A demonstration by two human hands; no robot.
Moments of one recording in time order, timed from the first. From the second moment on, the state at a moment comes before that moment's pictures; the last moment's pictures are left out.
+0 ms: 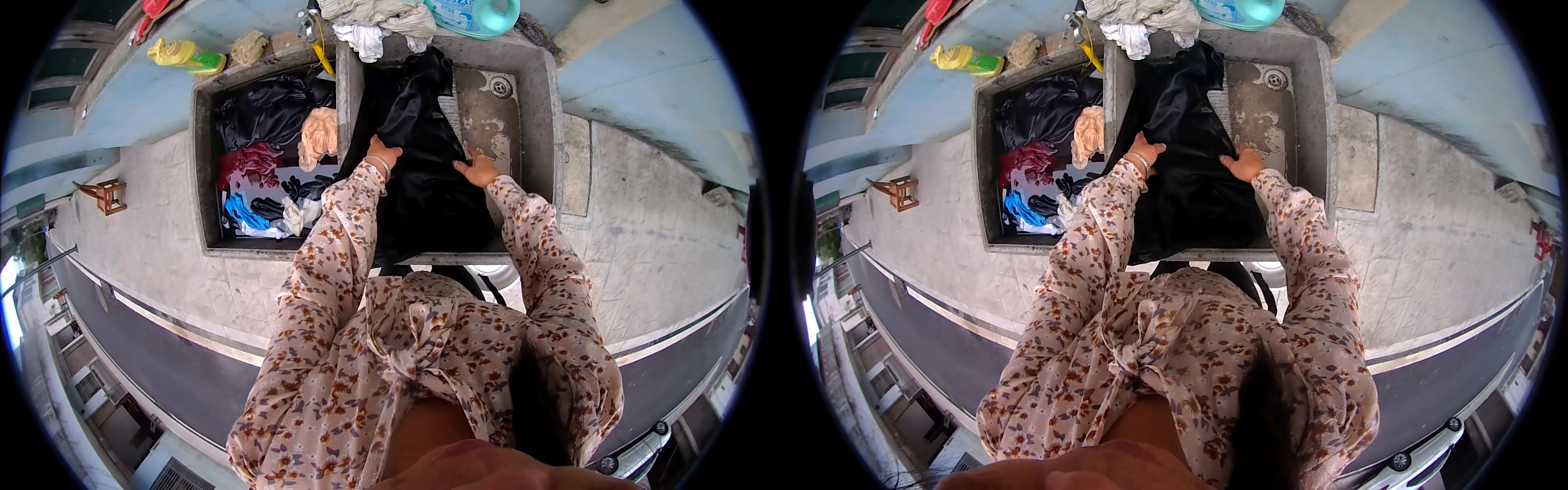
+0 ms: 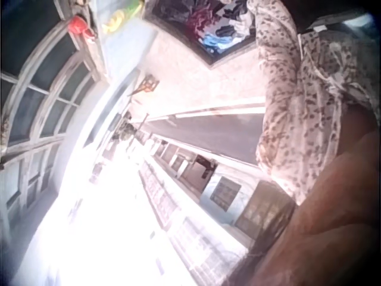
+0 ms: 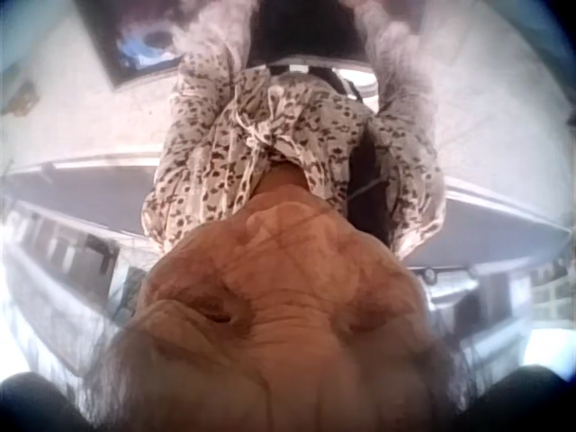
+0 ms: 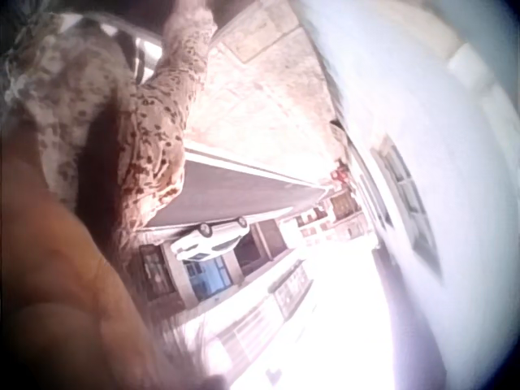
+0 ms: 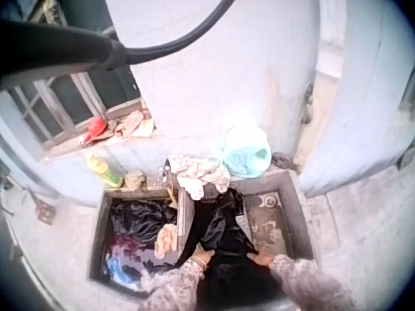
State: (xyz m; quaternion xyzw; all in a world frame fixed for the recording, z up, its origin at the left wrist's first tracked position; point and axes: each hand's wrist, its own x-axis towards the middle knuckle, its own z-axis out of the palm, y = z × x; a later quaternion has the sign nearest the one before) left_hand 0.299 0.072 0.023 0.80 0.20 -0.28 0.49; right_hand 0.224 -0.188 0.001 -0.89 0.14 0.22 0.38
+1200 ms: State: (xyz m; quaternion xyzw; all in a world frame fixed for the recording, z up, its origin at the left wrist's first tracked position) left_hand 0.274 0.175 0.098 0.99 -0.12 0.08 0.05; right_hand 0.127 -0.177 0.007 -0.87 0.13 0.27 0.39
